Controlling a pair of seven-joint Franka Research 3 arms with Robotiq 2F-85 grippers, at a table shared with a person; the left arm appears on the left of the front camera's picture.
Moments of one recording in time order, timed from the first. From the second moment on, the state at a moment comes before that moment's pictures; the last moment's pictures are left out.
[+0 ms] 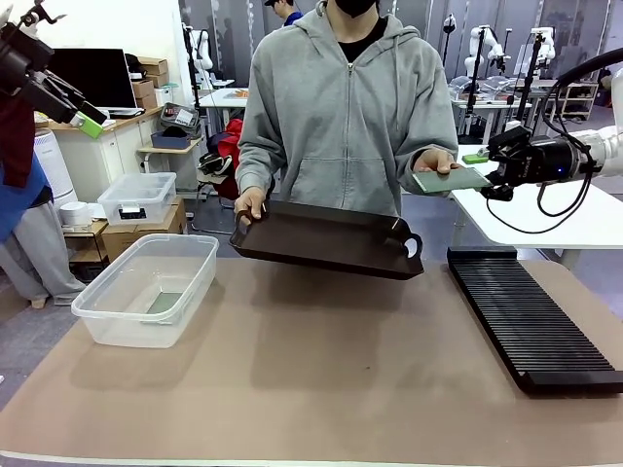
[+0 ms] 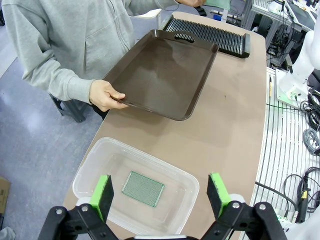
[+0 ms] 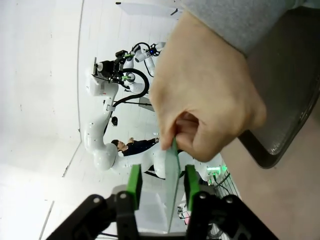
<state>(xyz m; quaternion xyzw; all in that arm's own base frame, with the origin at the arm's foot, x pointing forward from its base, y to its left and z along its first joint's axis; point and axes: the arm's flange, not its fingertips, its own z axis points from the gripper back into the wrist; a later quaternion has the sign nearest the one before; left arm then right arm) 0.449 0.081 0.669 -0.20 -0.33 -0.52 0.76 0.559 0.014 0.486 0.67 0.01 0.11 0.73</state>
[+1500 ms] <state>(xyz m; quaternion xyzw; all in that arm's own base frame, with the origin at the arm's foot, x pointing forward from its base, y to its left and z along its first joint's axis) 0.449 0.081 0.669 -0.20 -0.33 -0.52 0.76 0.558 0.004 0.481 0.67 0.02 0.11 0.73</state>
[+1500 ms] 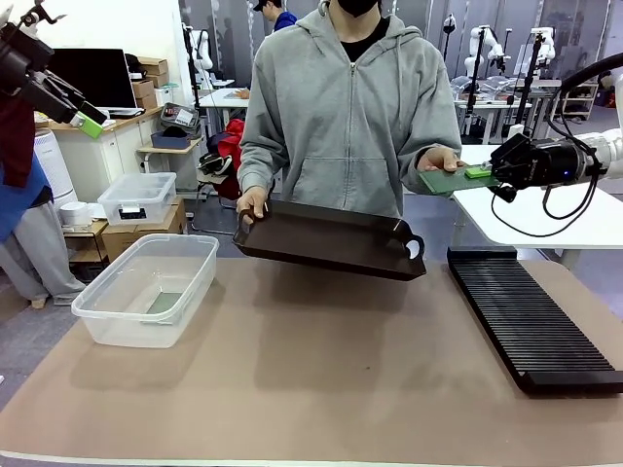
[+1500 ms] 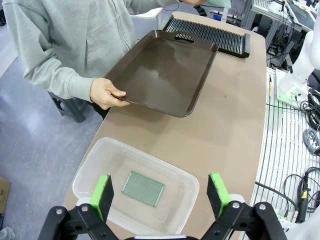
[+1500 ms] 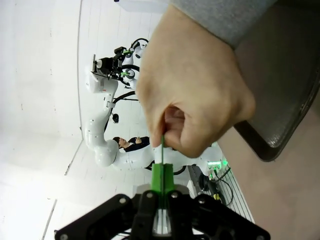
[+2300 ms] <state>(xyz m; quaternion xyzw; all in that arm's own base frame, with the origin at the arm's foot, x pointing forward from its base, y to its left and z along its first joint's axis) 0.449 0.081 0.669 -0.20 -0.33 -0.52 0.76 0.558 0.006 0.480 0.67 0.02 0.11 0.73</state>
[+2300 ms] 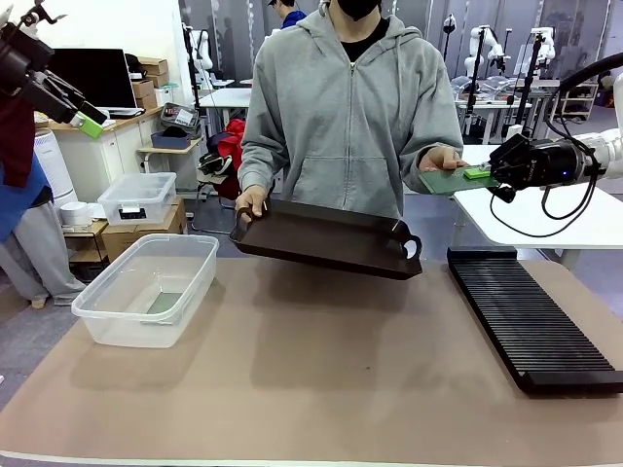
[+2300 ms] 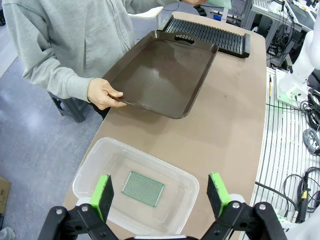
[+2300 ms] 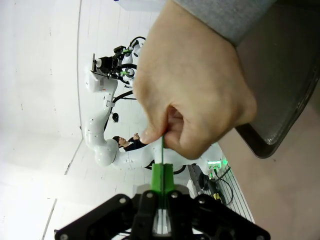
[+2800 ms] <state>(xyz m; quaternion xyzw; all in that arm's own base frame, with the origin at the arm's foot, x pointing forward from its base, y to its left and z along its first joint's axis) 0.449 0.081 0.669 -0.20 -0.33 -0.52 0.76 0.558 0.006 0.481 0.67 0.02 0.11 0.73</state>
